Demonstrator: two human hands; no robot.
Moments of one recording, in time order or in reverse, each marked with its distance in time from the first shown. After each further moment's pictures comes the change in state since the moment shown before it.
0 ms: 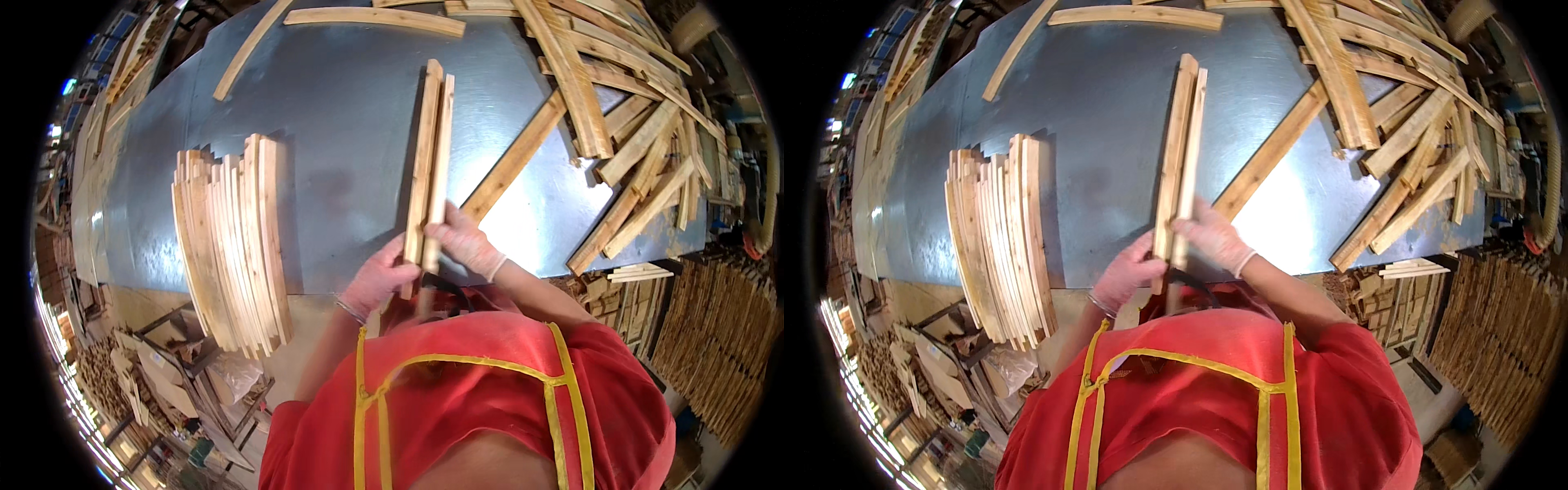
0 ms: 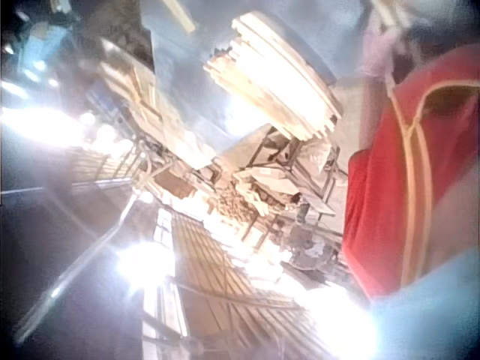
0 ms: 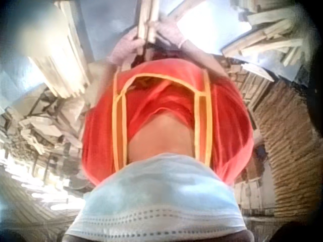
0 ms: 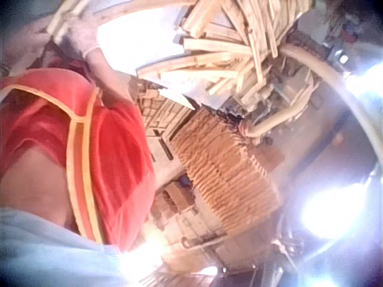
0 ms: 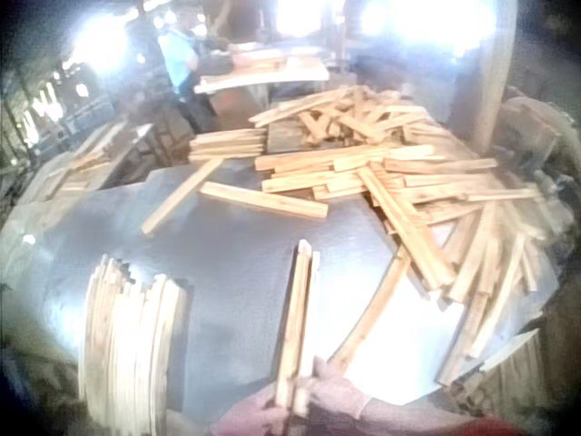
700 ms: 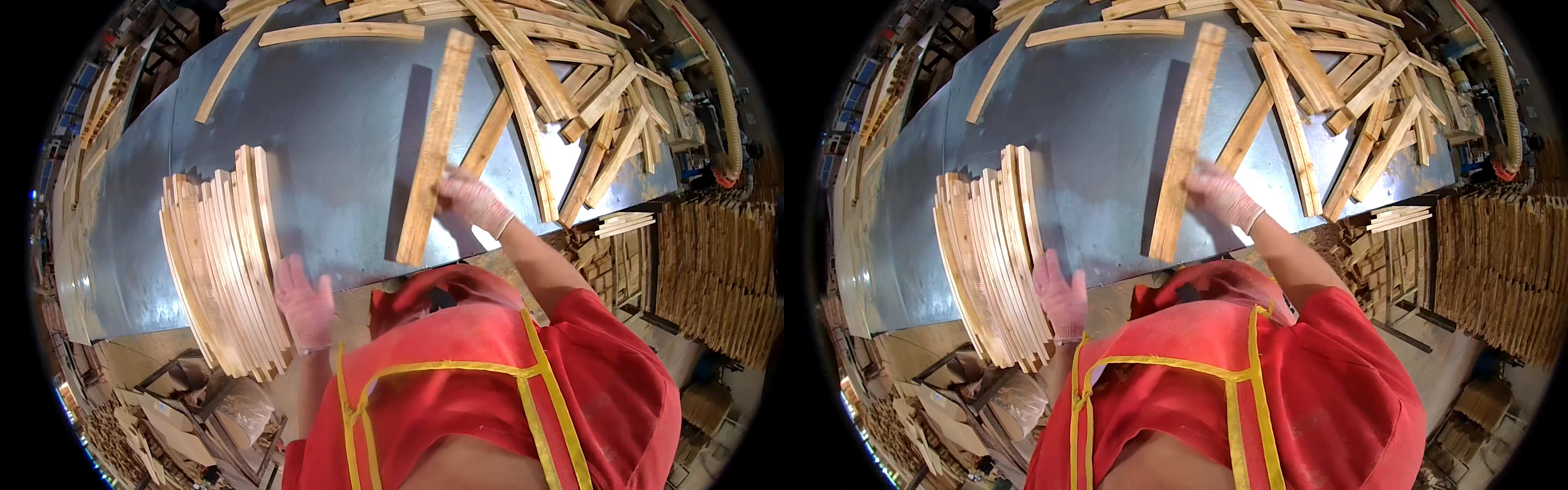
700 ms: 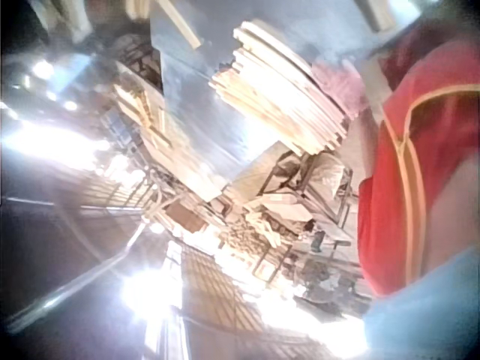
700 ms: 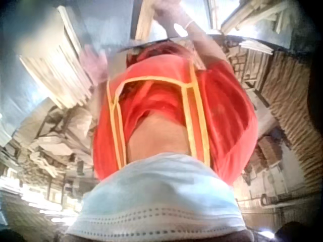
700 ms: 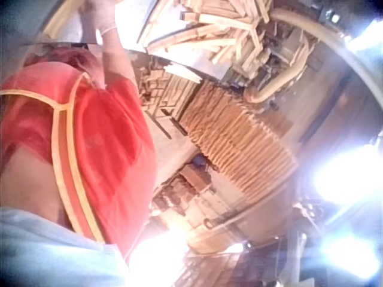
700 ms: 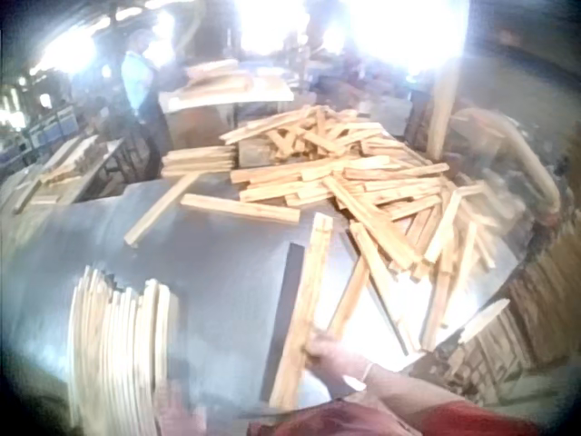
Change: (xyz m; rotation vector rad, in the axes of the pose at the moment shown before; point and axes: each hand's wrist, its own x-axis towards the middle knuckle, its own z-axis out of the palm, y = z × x) left_hand -0.109 -0.078 -0.106 1.217 1.021 0.348; right_hand -0.021 -0.030 0.004 0.701 0.179 0.111
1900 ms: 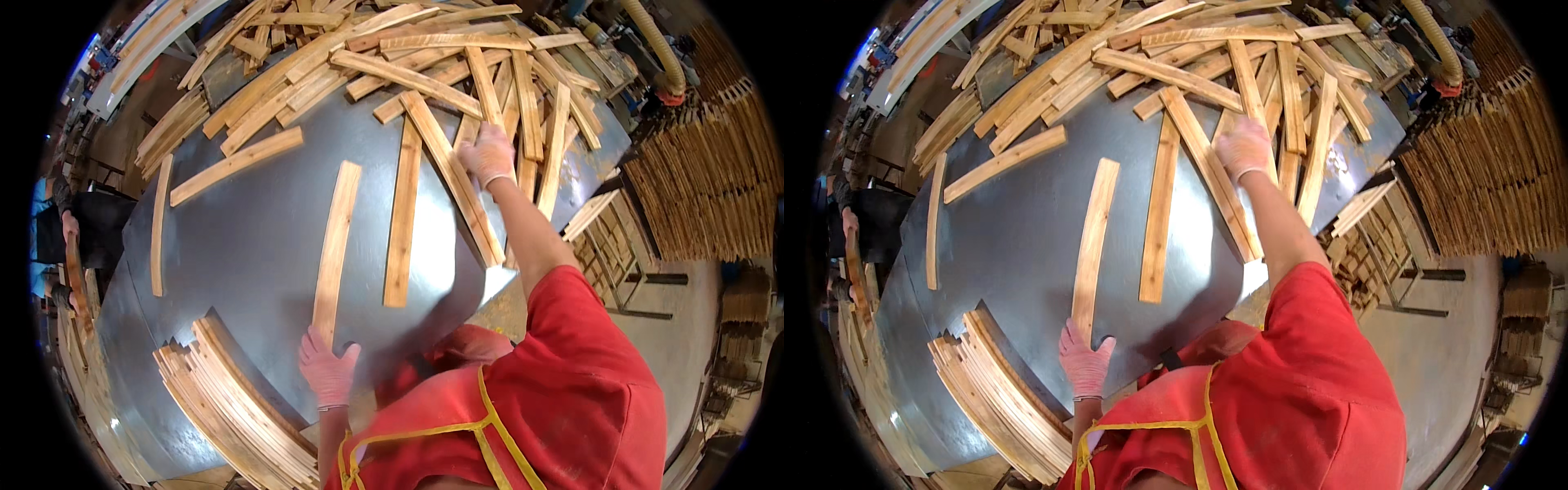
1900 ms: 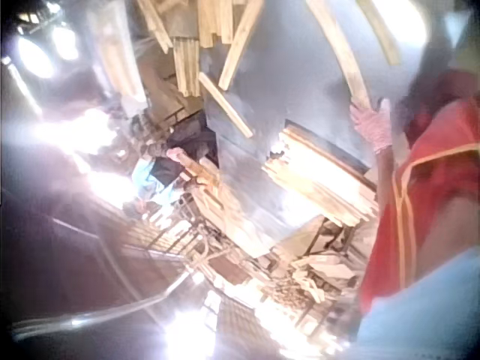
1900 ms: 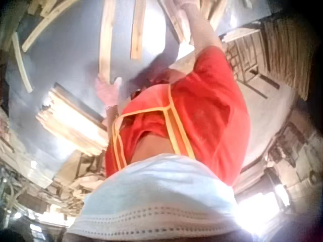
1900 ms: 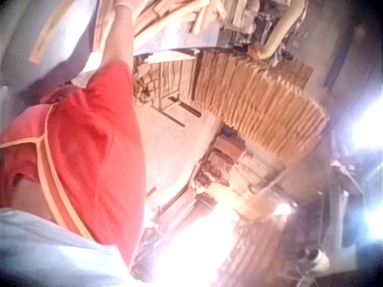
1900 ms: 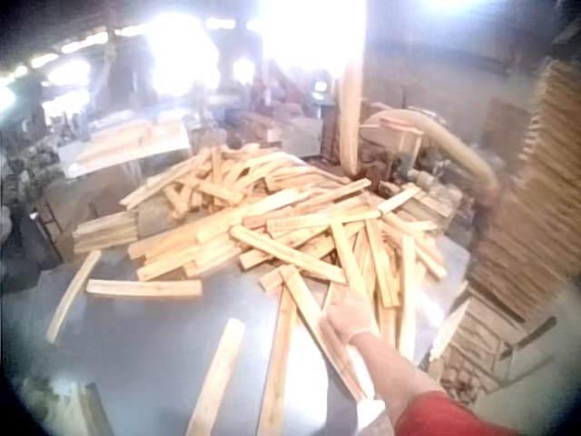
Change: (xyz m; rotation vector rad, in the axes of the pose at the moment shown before) left_hand 0.088 0.124 0.088 0.108 -0.182 0.328; right_hand 0.075 -0.227 -0.227 -1.527 1.210 -0.383
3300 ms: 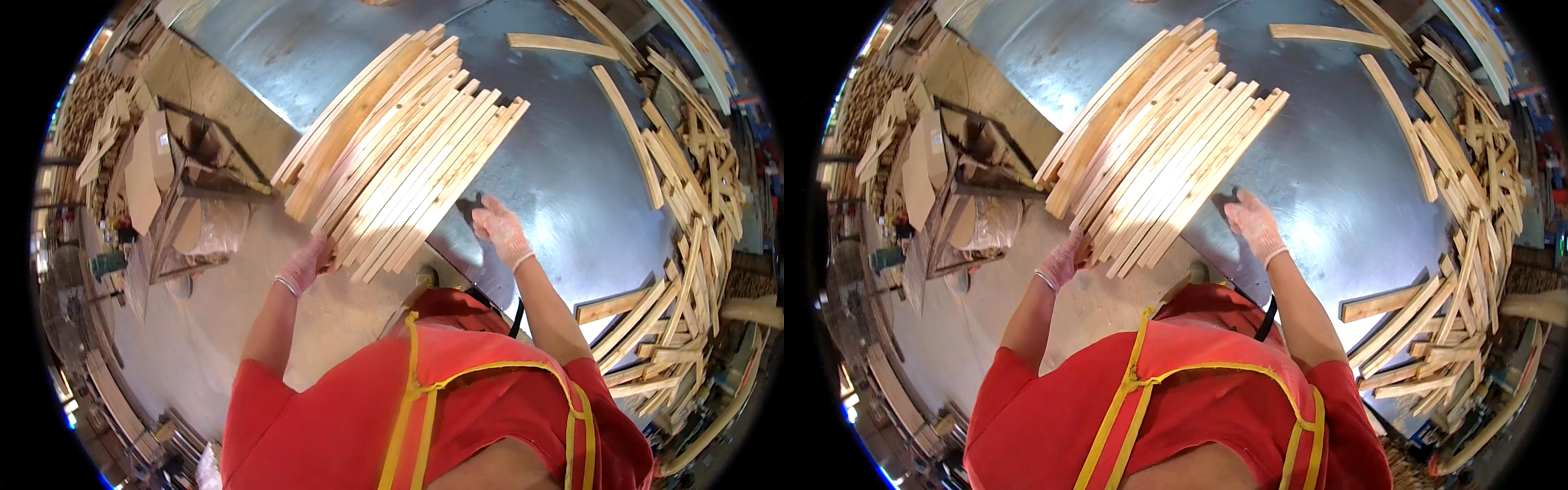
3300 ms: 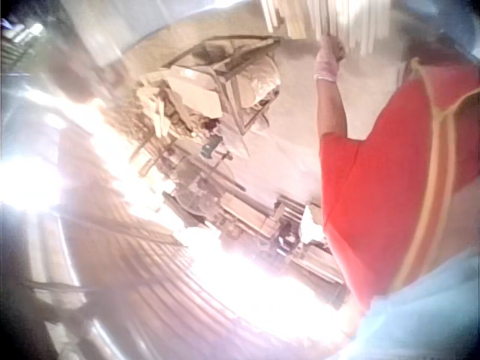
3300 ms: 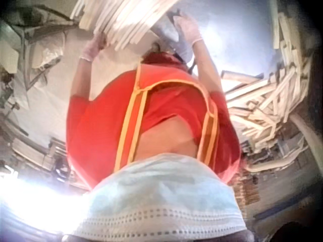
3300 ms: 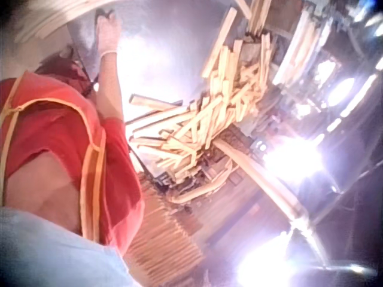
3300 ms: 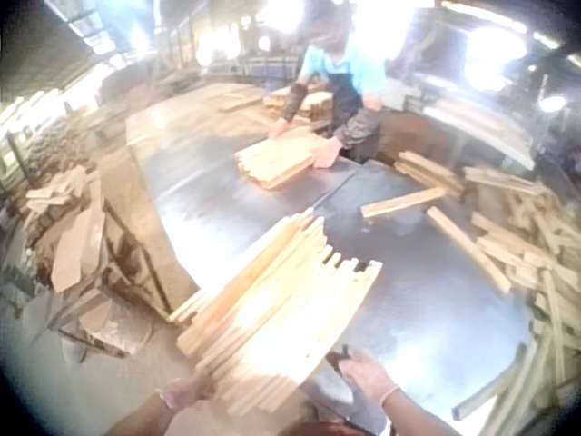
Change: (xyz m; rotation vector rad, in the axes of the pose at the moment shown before) left_hand -0.405 -0.319 0.018 -1.893 0.108 -1.357; right_hand -0.498 -0.385 0.058 0.707 -1.626 -0.361
